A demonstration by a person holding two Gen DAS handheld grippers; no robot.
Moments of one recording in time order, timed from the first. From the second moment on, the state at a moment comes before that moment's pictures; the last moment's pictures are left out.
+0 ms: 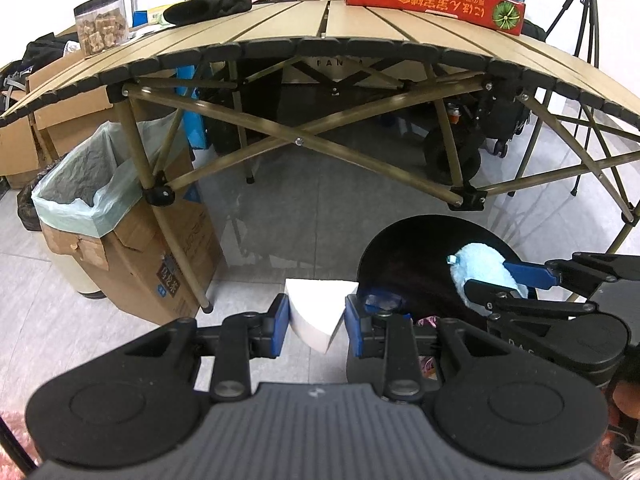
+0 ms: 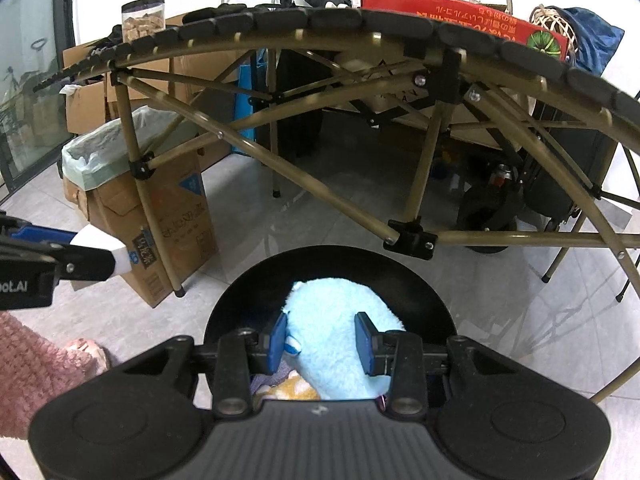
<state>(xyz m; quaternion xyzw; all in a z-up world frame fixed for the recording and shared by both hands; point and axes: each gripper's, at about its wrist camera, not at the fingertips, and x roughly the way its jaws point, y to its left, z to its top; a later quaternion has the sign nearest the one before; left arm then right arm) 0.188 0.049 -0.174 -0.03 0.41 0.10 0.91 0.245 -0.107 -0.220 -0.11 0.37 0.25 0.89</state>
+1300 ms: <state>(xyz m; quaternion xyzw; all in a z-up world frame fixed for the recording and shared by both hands) 0.185 0.075 -0.184 -0.04 0.44 0.13 0.89 0.265 -0.085 -0.244 -0.12 0.44 0.22 0.86</state>
